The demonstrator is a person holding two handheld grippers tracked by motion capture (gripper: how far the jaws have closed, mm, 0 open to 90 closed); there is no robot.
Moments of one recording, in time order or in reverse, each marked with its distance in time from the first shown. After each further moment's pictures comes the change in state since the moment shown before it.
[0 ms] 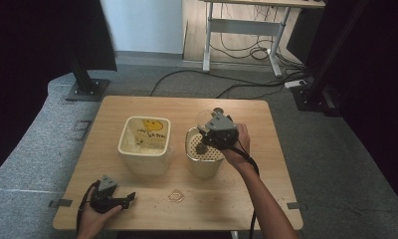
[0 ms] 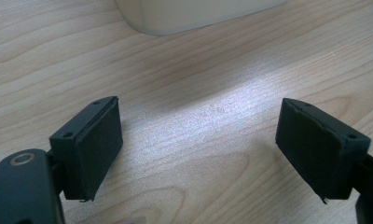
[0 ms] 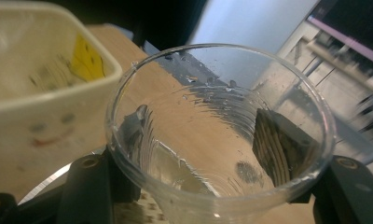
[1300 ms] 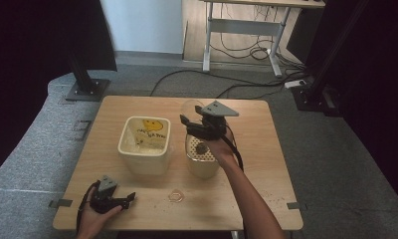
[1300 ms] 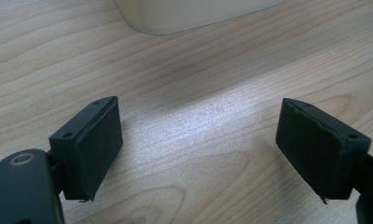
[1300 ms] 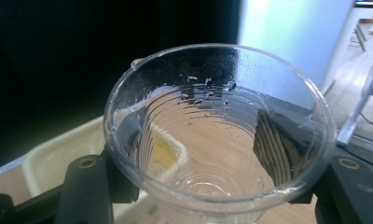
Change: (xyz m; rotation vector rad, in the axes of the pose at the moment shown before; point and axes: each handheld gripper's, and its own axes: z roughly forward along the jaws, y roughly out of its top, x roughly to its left) left arm 0.000 0.000 0.000 0.000 -0.002 0.003; right arm 0.014 0.041 0.017 -0.158 0.185 0.308
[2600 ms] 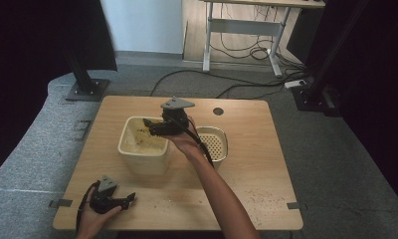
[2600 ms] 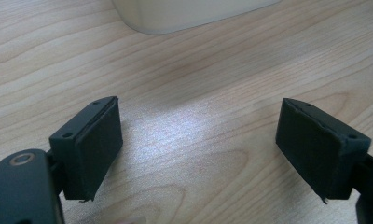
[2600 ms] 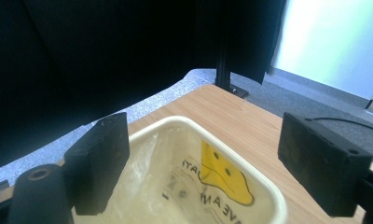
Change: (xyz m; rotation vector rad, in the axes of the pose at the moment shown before) left arm 0.000 -0.001 -0.001 0.002 -0.004 0.012; right arm 0.047 0.001 0.084 0.096 0.117 0.008
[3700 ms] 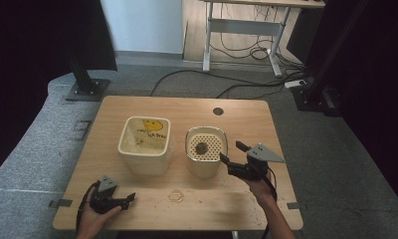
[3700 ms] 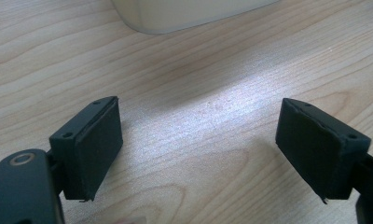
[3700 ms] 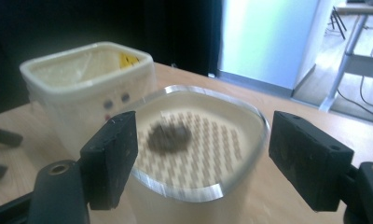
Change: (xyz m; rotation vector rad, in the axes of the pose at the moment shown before) left arm 0.000 0.000 0.000 -0.002 -0.001 0.002; right arm -0.070 -0.139 -0.200 -0.098 -0.177 0.036
